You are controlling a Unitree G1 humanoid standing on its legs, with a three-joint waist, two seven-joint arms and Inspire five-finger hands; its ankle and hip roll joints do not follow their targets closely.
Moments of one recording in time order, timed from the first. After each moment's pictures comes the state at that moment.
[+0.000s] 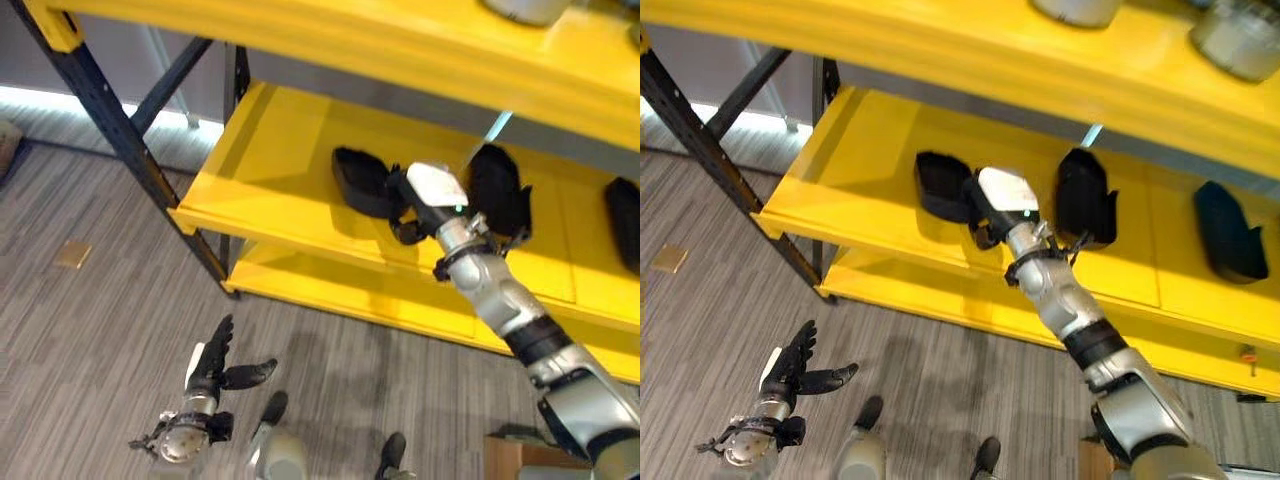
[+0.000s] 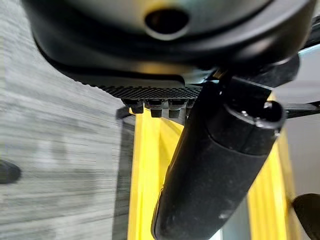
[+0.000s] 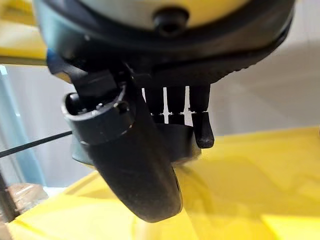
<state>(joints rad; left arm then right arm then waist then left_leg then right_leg) 0.19 0.46 -0.13 0.22 -0.27 -0.10 0.18 -0.89 -0.52 0.54 0.57 -0.52 0.01 -0.20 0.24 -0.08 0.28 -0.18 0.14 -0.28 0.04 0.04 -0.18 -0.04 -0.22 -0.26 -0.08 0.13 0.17</state>
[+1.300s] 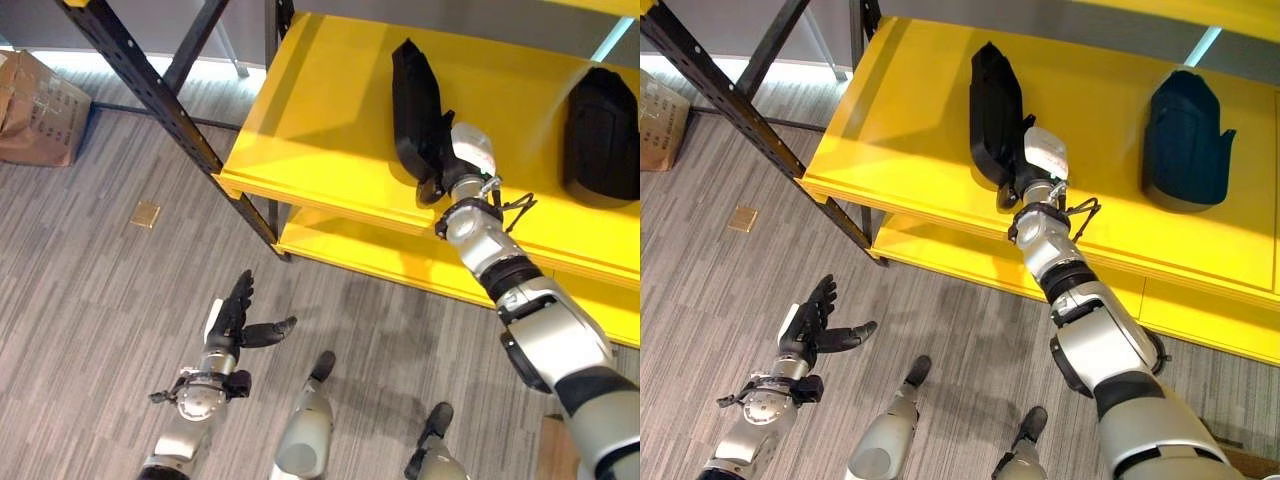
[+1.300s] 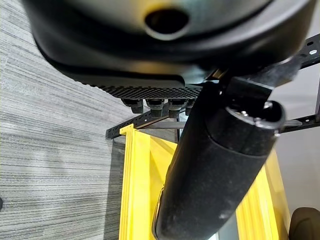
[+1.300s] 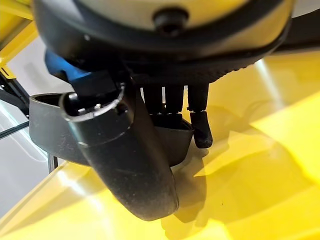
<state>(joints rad) 0.03 0.48 -0.20 0.19 -0.35 -0.13 0.19 -1.16 -0.37 0.46 1.07 -0.33 0.09 -0.38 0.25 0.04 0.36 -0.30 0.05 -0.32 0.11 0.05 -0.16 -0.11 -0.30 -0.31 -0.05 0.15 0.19</state>
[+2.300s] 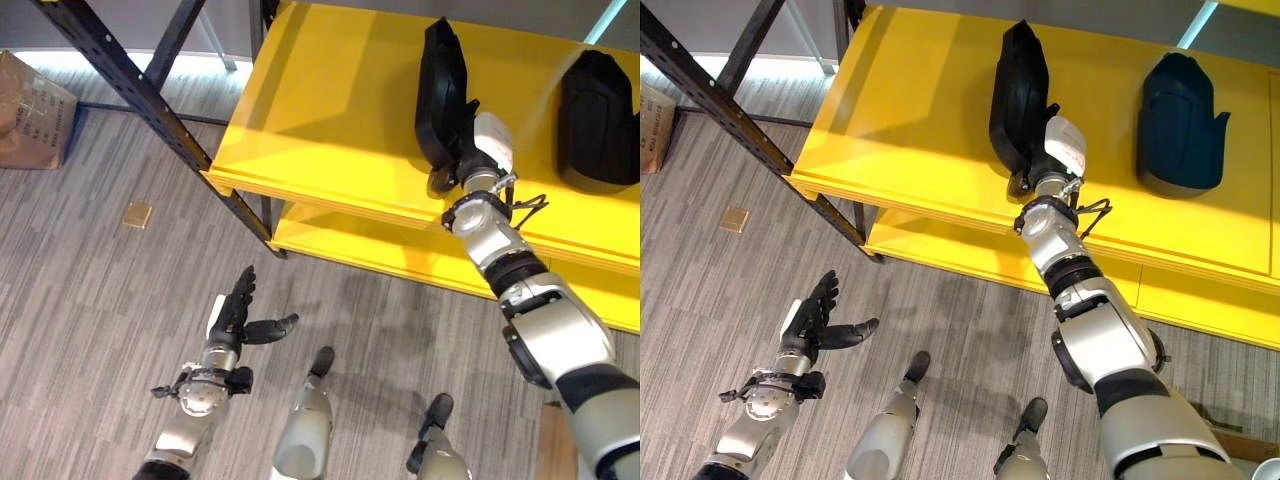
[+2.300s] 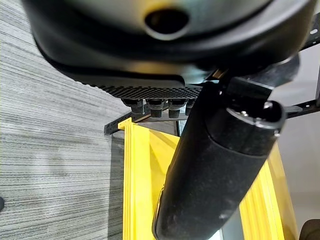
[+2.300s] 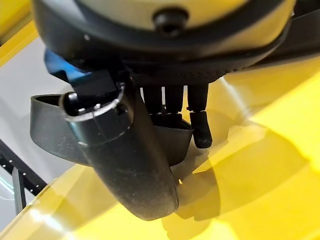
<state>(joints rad) 0.01 0.50 -0.23 0.19 -0.35 -0.13 0.21 -1.18 -0.38 0.41 1.09 -0.27 0.11 -0.46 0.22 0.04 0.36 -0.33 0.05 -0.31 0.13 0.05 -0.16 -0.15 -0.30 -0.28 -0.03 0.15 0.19</state>
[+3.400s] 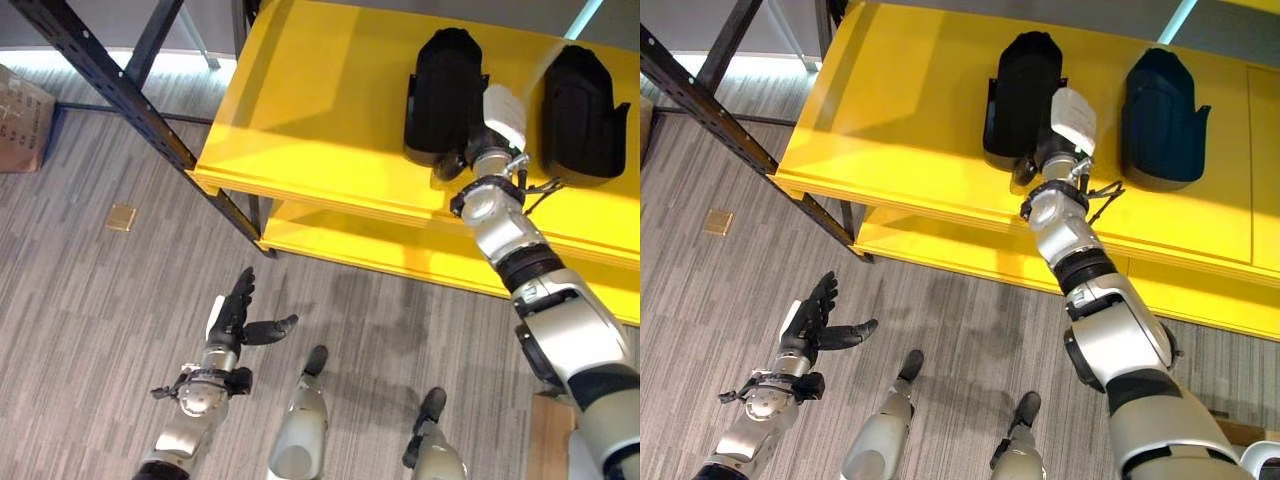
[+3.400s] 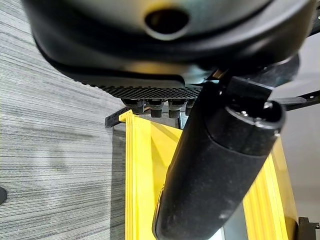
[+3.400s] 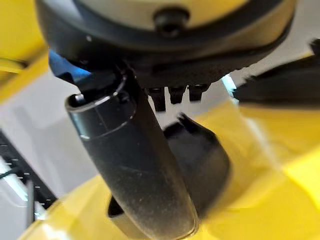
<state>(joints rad) 0.01 0.50 -0.23 0.20 -0.35 -0.13 0.21 -1.18 -0.44 0.43 0.91 -0.34 0.14 -0.44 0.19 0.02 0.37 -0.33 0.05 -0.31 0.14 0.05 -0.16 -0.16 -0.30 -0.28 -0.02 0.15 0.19</state>
